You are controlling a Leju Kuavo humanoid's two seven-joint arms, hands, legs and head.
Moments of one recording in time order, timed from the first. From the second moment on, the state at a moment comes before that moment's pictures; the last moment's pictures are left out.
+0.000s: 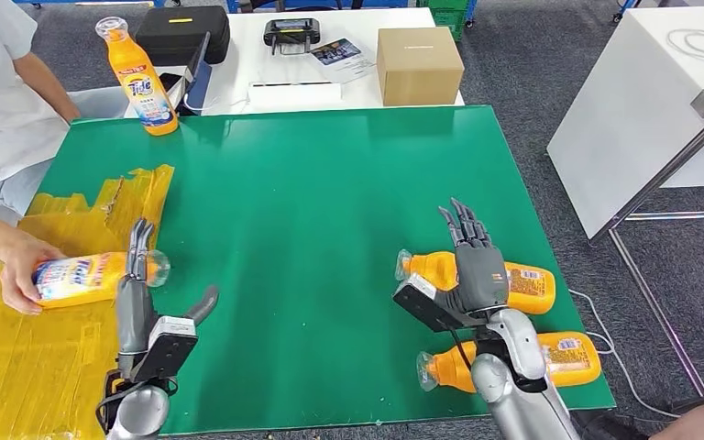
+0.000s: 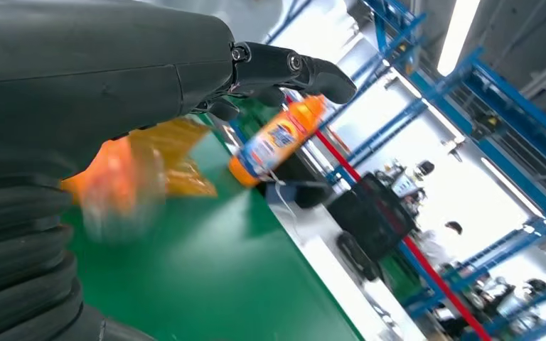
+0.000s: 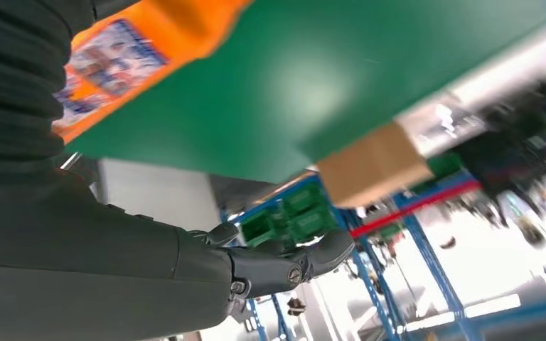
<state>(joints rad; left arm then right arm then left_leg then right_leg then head) 0.01 -0.12 -0.10 -1.50 -0.62 0.53 -0.53 -0.14 -0.07 0.28 -1.44 0.99 -0.25 -0.02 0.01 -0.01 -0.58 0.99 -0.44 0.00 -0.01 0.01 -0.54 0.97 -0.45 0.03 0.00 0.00</state>
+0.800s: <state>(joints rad) 0.01 -0.14 -0.23 -1.57 -0.63 0.55 -0.52 -0.12 -0.25 0.28 -1.35 0.96 -0.10 -0.03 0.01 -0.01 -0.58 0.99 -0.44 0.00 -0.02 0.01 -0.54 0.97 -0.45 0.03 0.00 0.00</state>
